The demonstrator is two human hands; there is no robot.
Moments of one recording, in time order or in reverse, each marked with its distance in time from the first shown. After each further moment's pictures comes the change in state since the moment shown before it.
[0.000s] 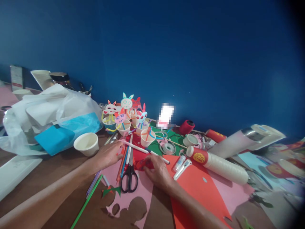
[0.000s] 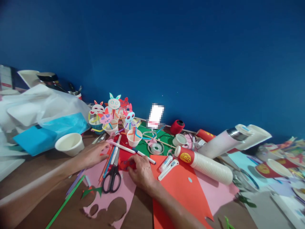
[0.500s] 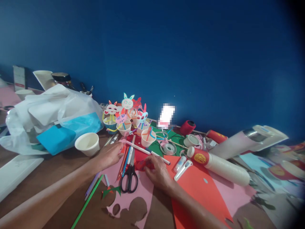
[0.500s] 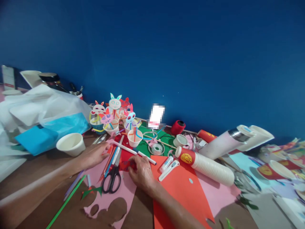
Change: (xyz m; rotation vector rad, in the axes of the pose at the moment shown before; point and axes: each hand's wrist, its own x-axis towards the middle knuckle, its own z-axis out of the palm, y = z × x) left_hand -0.002 0.007 -0.004 0.033 -0.030 -0.041; right_hand -0.002 0.001 0.004 -0.021 0.025 0.034
